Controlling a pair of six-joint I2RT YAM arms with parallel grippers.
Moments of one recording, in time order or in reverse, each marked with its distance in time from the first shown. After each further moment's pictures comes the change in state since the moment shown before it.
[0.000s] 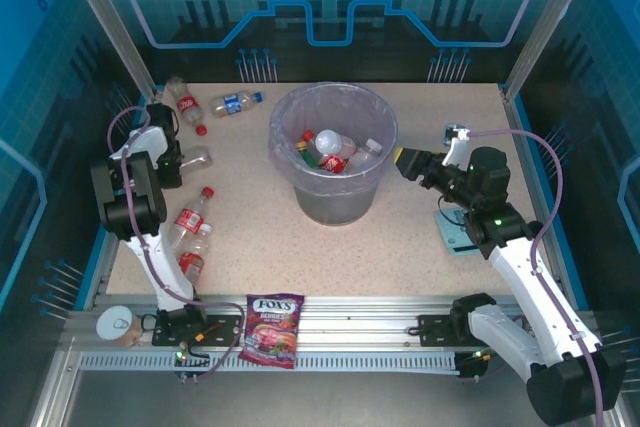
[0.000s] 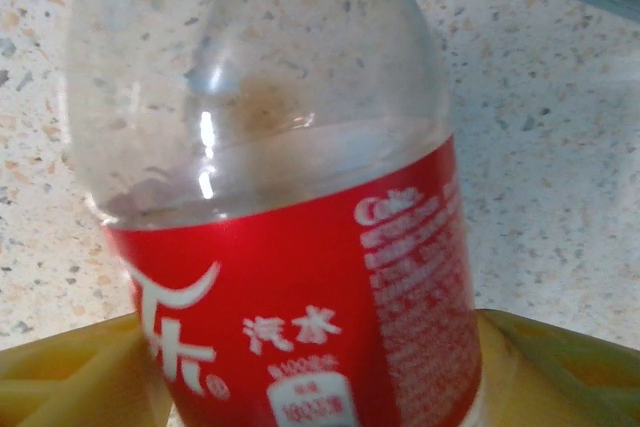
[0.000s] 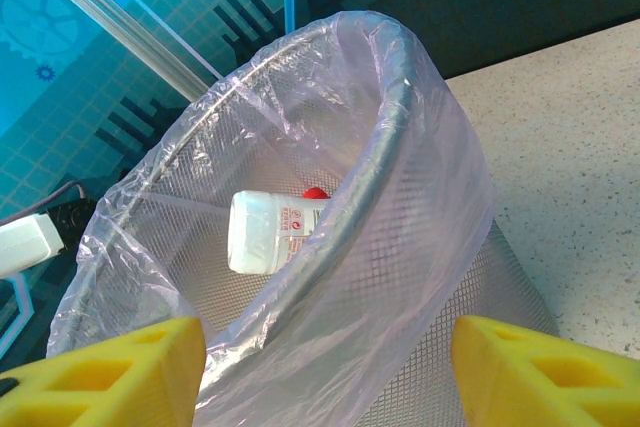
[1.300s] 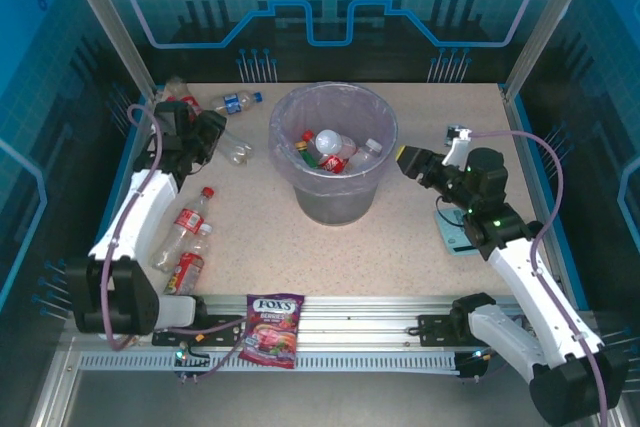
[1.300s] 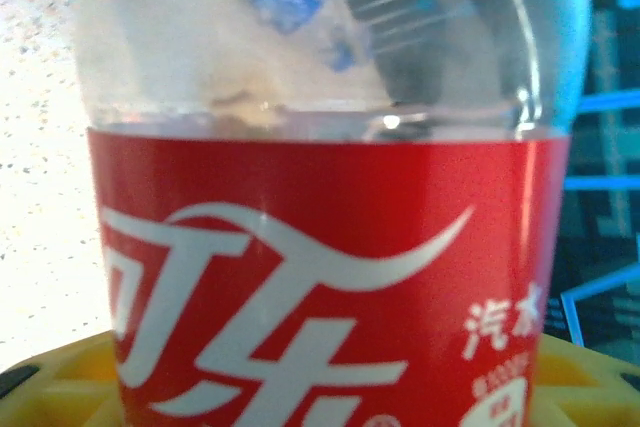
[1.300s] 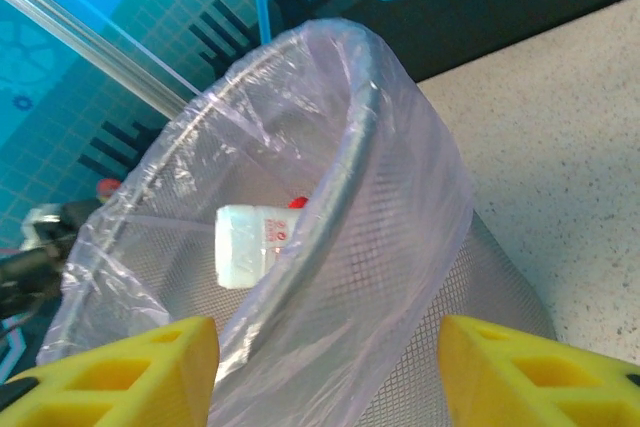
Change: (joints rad) left arm -0.282 -0.727 -0.335 0.292 0.350 0.478; right arm 0.040 0.007 0.003 -0.013 0.098 0.065
